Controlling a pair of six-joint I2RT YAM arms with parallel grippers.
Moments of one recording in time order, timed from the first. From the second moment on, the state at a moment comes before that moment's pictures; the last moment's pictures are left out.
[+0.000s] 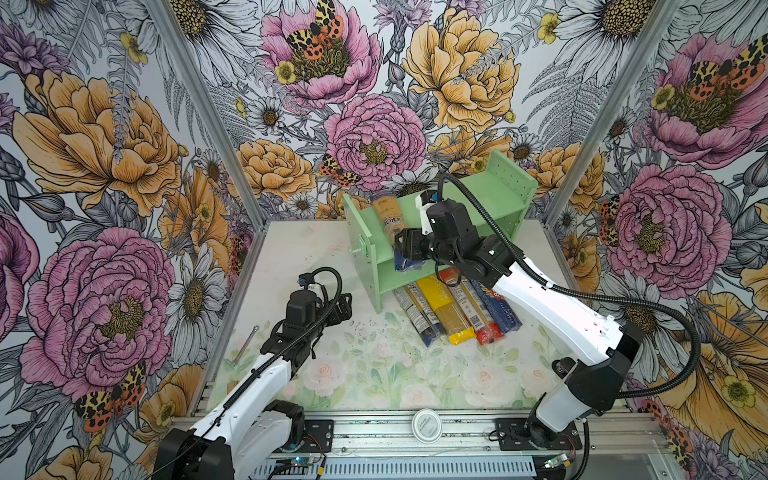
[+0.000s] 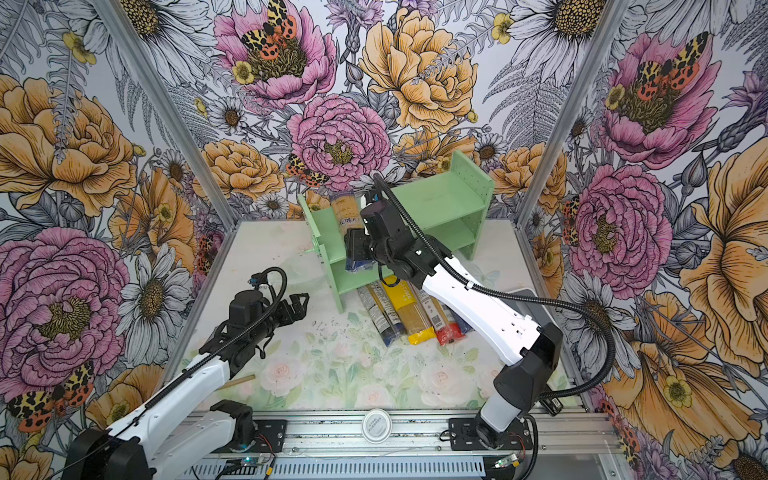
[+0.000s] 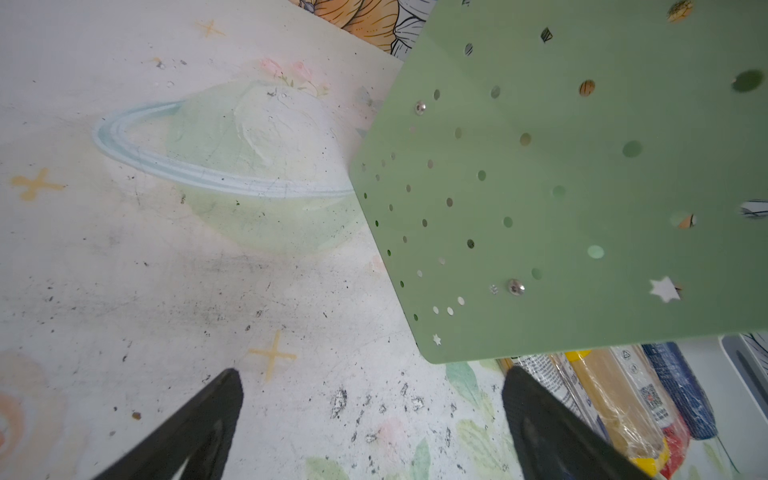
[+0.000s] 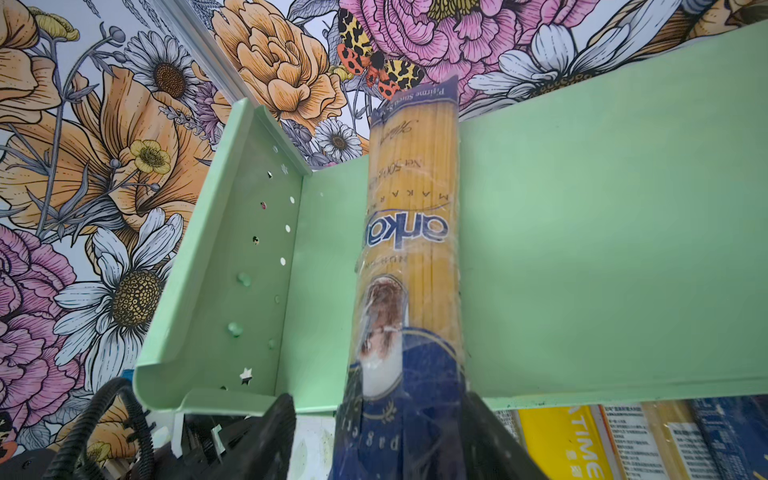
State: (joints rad) left arm -0.26 0.95 0.46 -0.03 0.04 -0.50; right arm 0.76 1.60 1.77 -0.70 0.12 0.45
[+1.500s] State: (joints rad) left arm -0.27 1.04 0.51 -0.03 0.06 -0.50; right arm 0.71 1.13 0.90 -0.58 -0.07 0.35
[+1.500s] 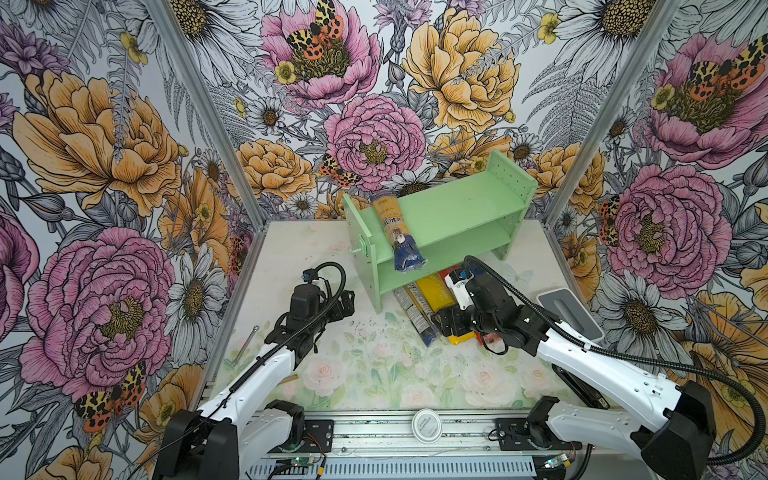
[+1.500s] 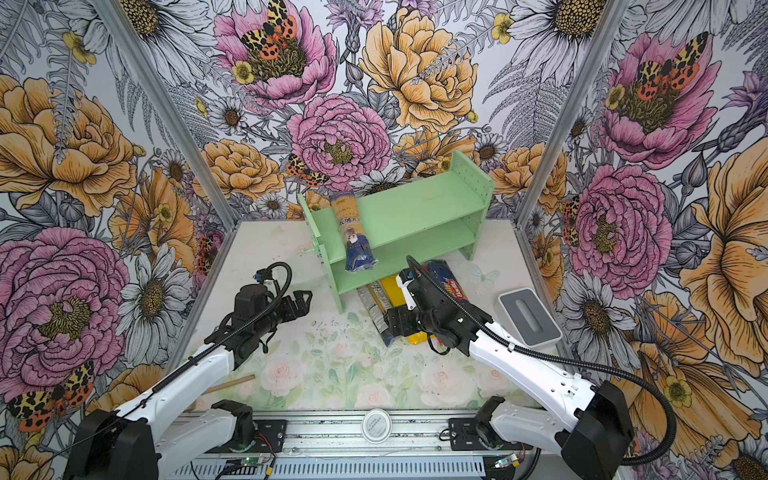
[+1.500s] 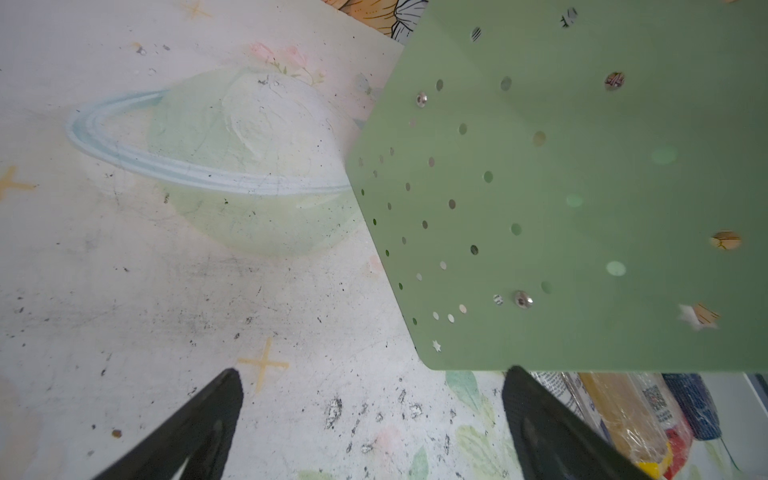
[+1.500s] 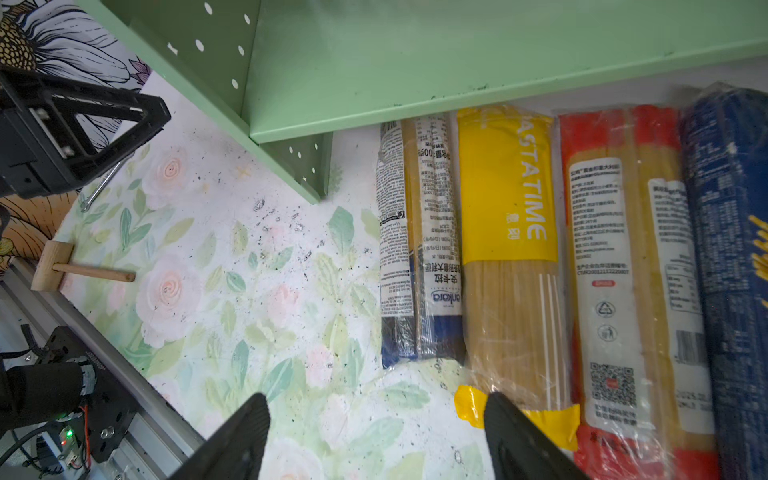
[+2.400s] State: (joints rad) left arm -0.29 1.04 0.51 -0.03 0.06 -0.51; right arm 0.74 1.26 0.65 -0.19 -0.02 0.29
